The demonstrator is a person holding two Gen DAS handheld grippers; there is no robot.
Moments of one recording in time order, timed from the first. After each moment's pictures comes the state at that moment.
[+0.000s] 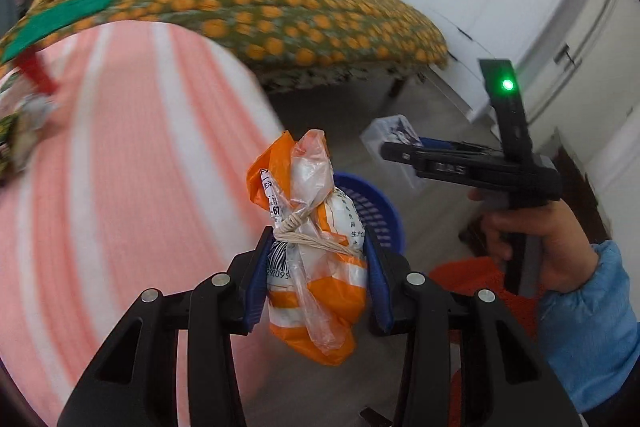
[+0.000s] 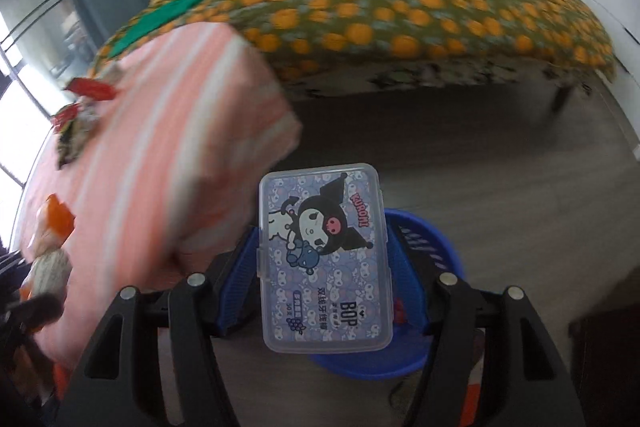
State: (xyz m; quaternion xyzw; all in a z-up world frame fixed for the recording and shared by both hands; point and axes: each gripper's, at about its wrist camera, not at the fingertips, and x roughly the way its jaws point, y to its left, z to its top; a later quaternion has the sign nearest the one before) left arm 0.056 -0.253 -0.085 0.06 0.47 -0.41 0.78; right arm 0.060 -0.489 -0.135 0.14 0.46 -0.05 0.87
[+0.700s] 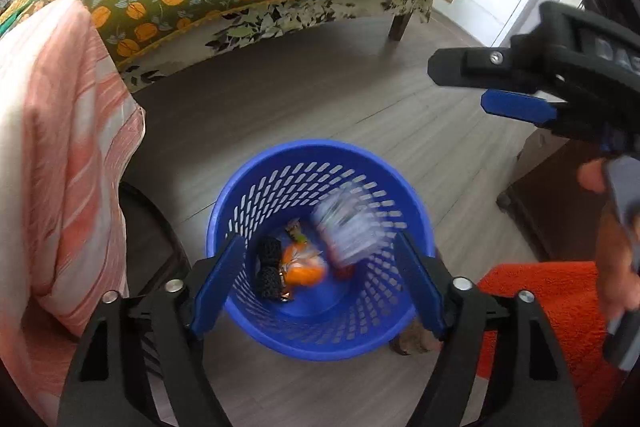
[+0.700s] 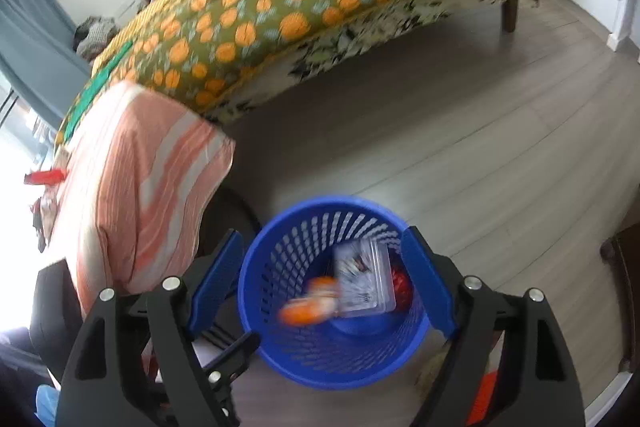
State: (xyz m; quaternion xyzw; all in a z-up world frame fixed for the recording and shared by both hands) left arm 0.064 -0.413 -0.215 0.13 0.48 -0.40 0.77; right arm 0.021 -0.587 -0.180 0.28 0.43 -0.12 0.85
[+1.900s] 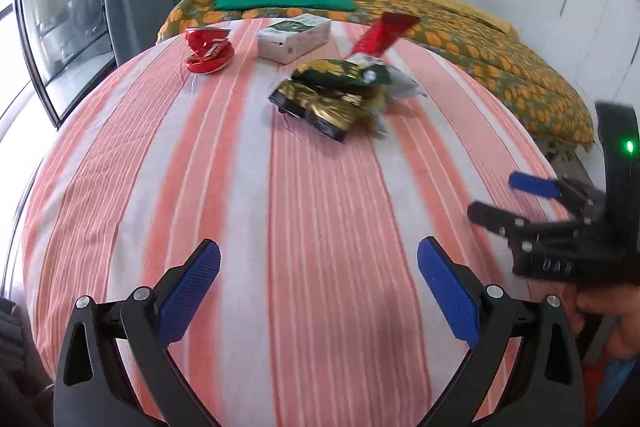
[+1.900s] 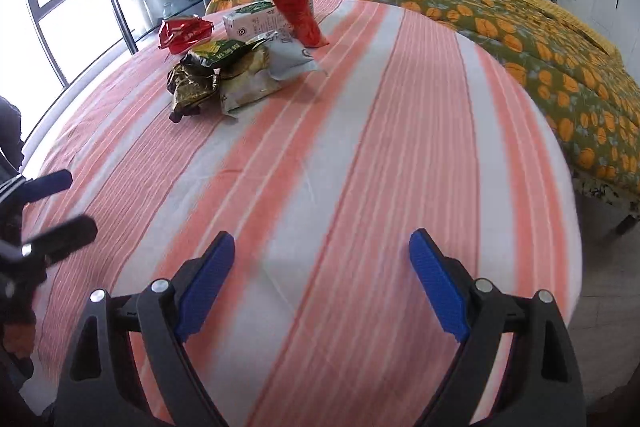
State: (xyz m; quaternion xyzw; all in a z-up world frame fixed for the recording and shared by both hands) left arm 0.155 0.012 -0.107 0.00 0.44 -0.14 0.89; right arm 0.167 -0.205 -0.137 -0.01 0.44 0.10 0.89
